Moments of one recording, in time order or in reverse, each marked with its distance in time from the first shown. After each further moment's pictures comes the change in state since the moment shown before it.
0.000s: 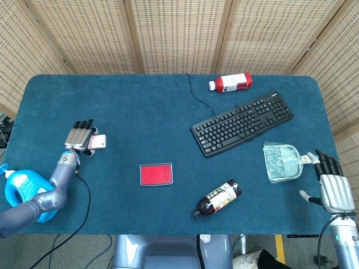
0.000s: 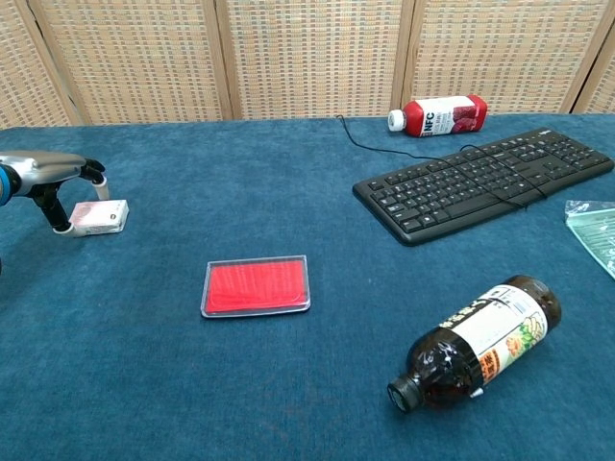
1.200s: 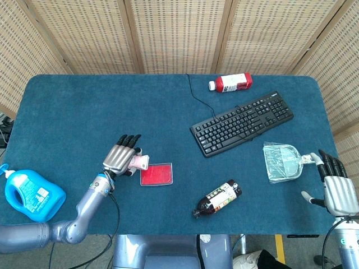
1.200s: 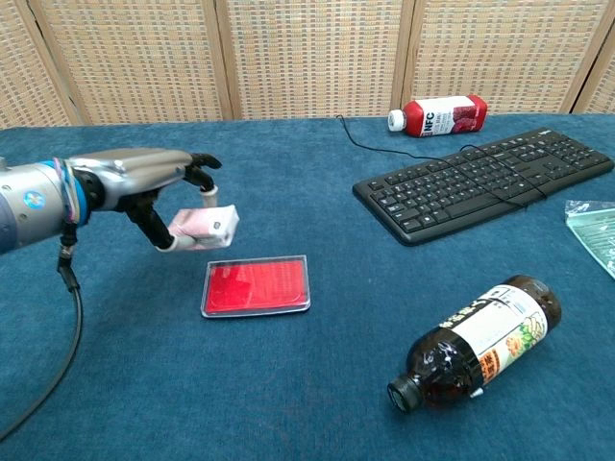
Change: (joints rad) left arm -0.015 0.032 0.011 -0.673 0.027 0.362 0.224; right arm -0.017 0.035 -0.008 -0.035 -0.024 0.040 0.043
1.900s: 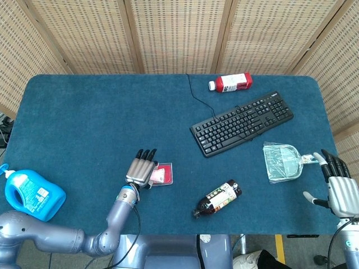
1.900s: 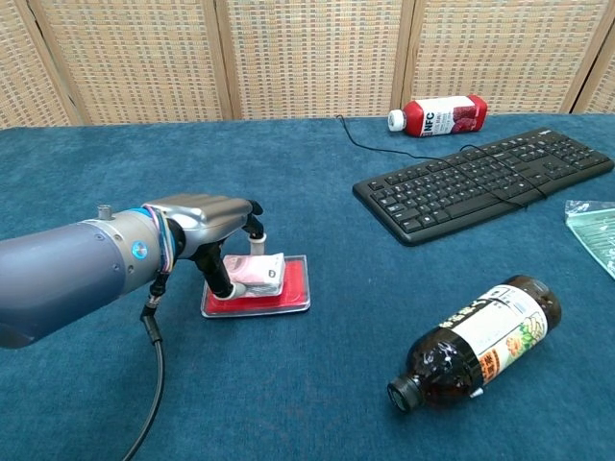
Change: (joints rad) left arm -0.135 -0.229 -0.038 -0.009 -0.322 0.187 0.263; right arm -0.006 0.030 -0.005 -0.004 -0.021 0.008 0.073
